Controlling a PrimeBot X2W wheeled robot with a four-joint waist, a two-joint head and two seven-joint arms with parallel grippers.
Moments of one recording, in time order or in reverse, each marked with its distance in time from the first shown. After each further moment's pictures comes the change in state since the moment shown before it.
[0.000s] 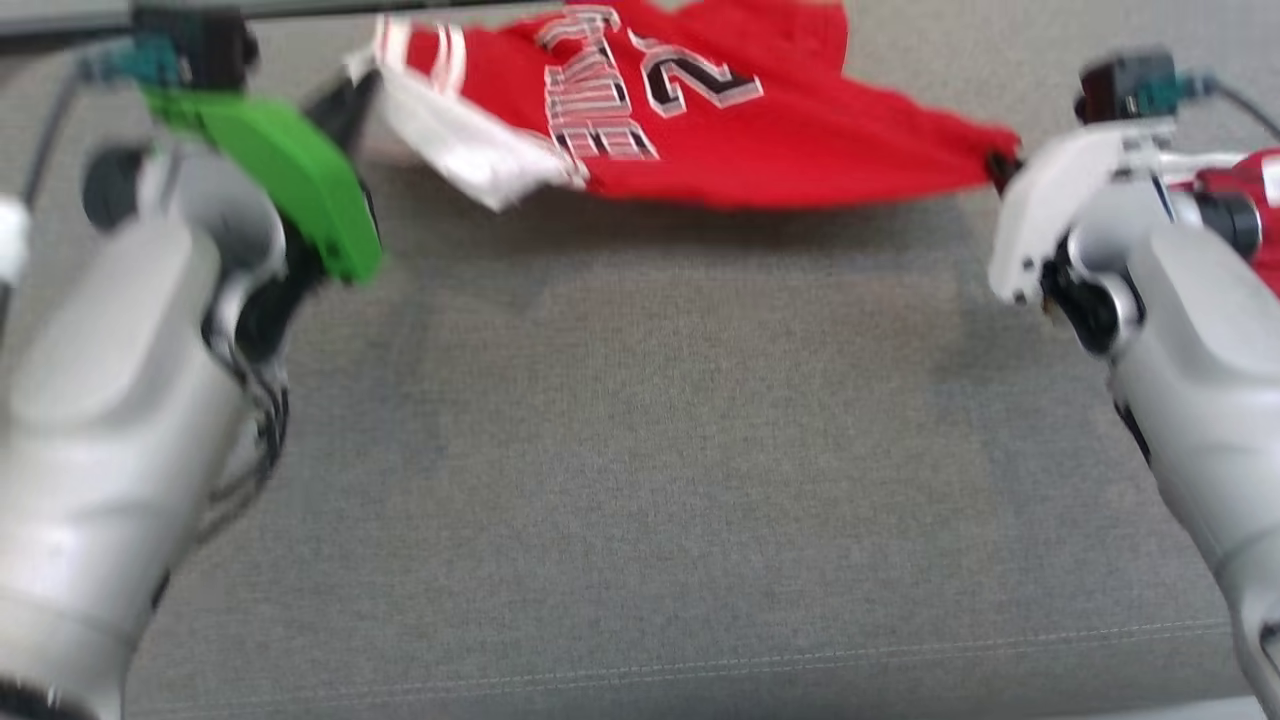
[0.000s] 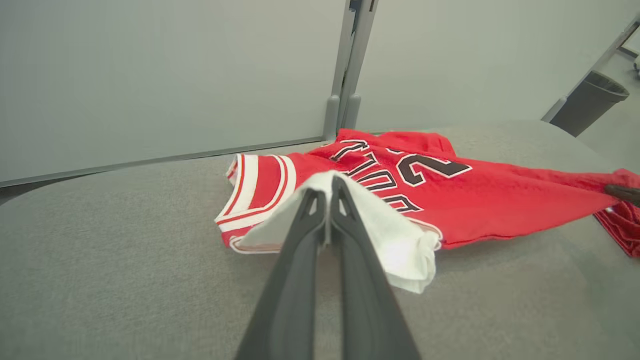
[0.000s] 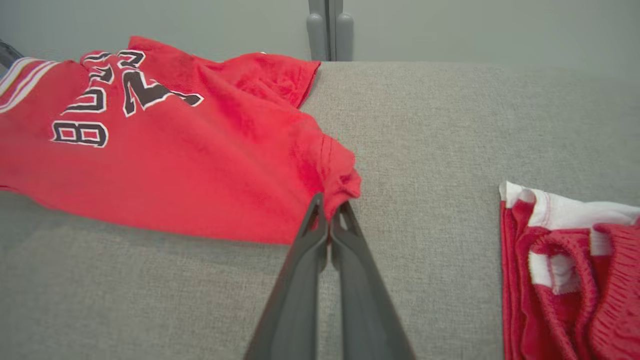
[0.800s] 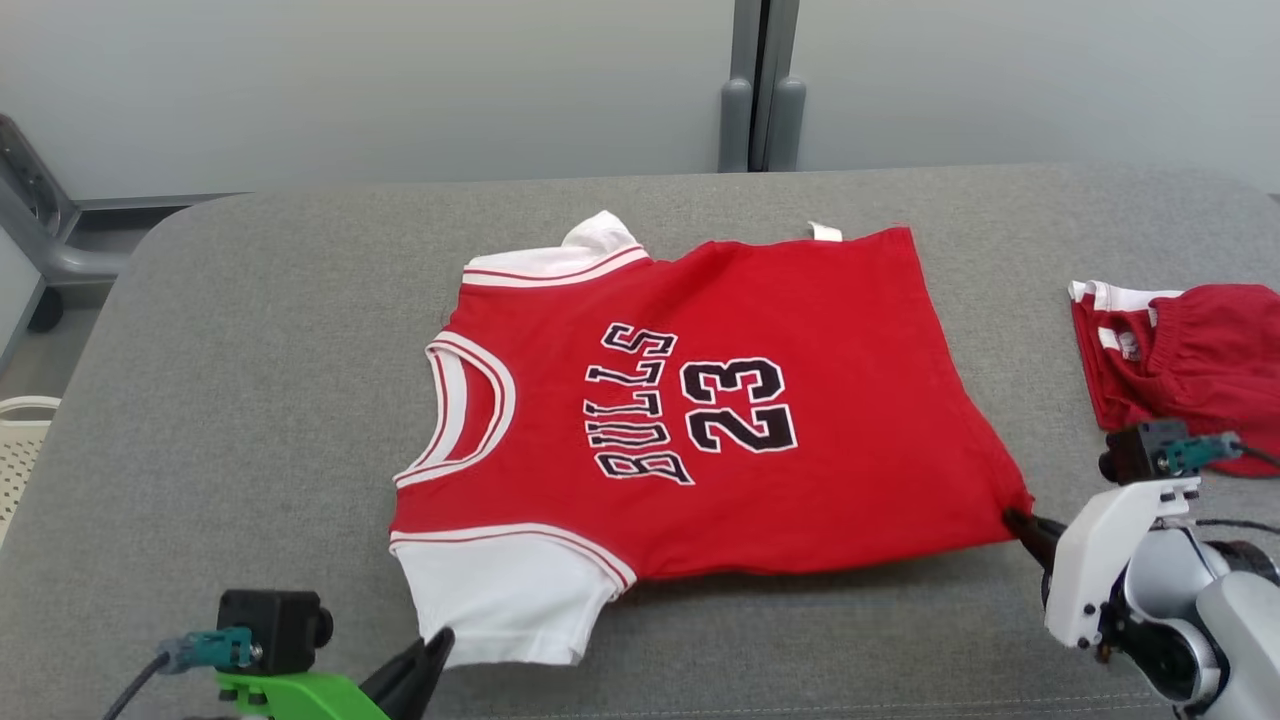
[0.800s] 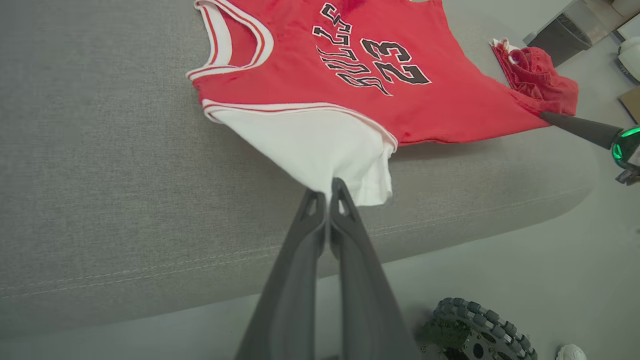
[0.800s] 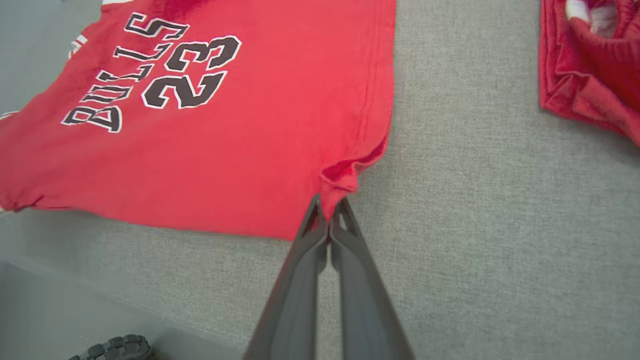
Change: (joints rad) left arm 1.009 0.438 -0.012 -1.135 -0.174 0.514 0.092; right arm 0.761 -0.210 -0.057 -0.612 0.228 0.000 0.169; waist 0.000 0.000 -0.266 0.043
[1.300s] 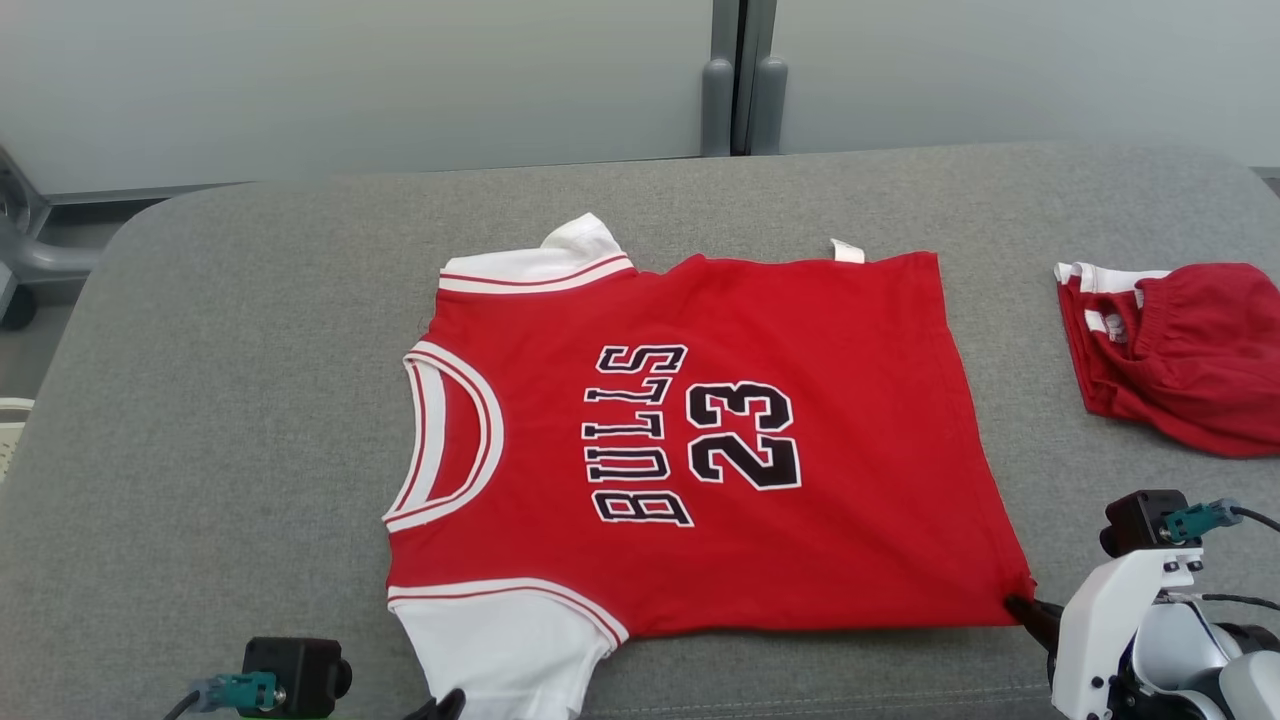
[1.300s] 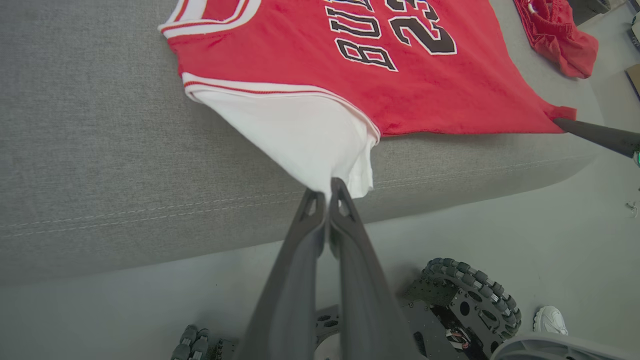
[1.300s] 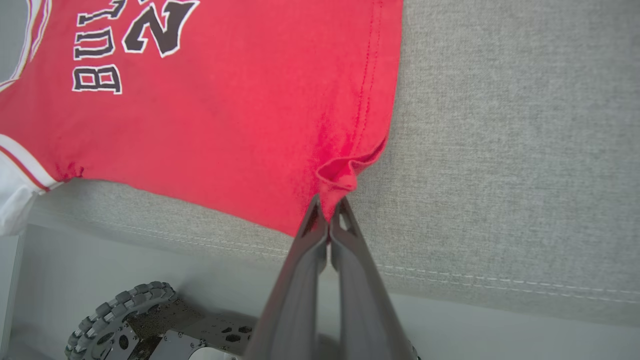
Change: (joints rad) left arm 0.078 -0.006 -0.049 -0.009 -0.010 0.030 0.009; right arm 0.245 0.089 -0.191 -0.220 -0.113 0.000 0.228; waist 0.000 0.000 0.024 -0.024
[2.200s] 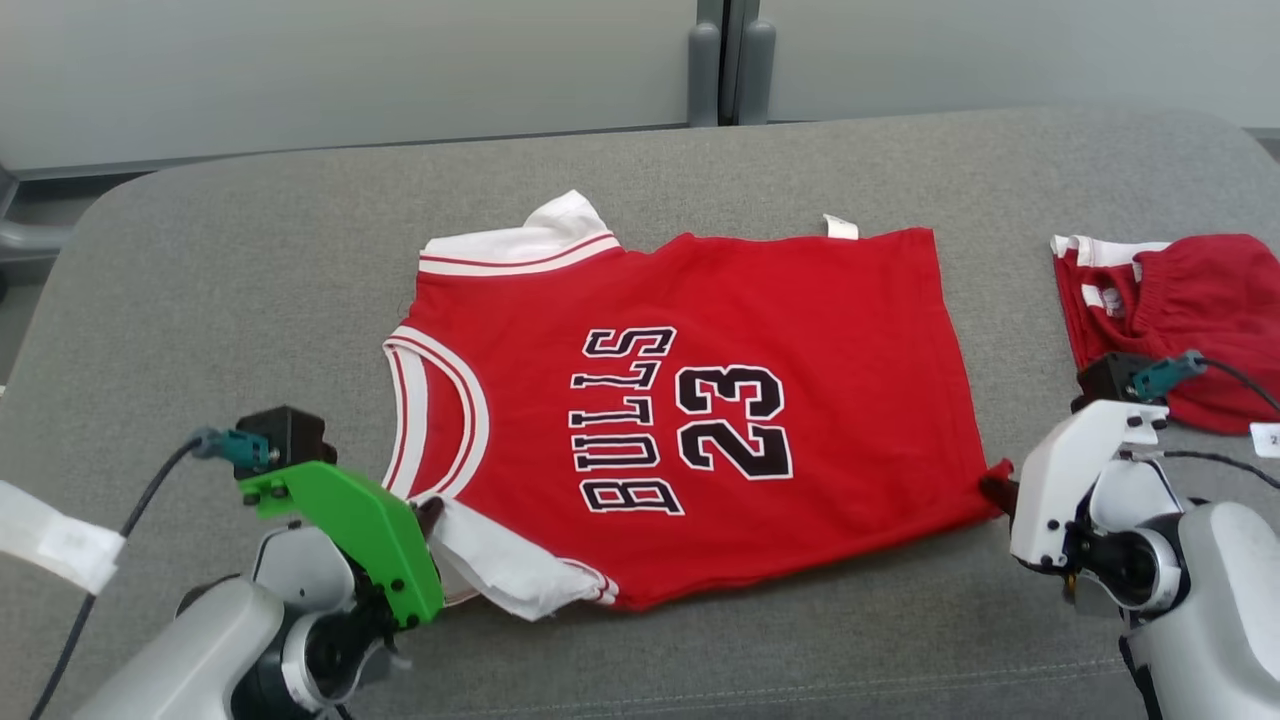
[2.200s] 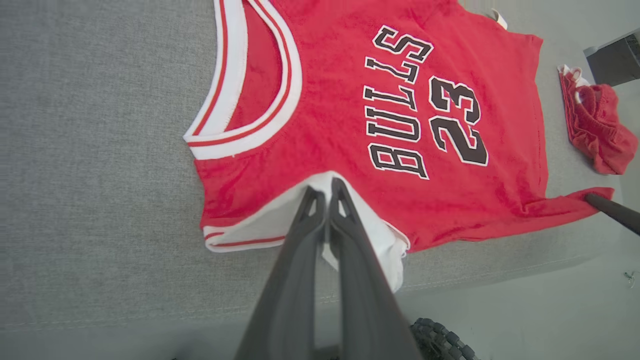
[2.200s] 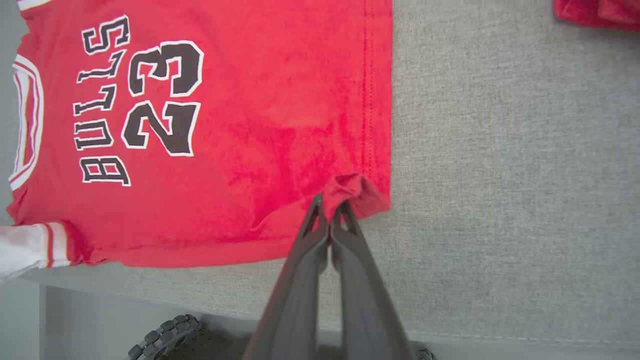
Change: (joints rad) left arm -0.366 -0.200 0.058 0.348 -0.105 0.056 0.198; right arm -0.262 0.211 -0.193 0.119 -0.191 0.000 0.245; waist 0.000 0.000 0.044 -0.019
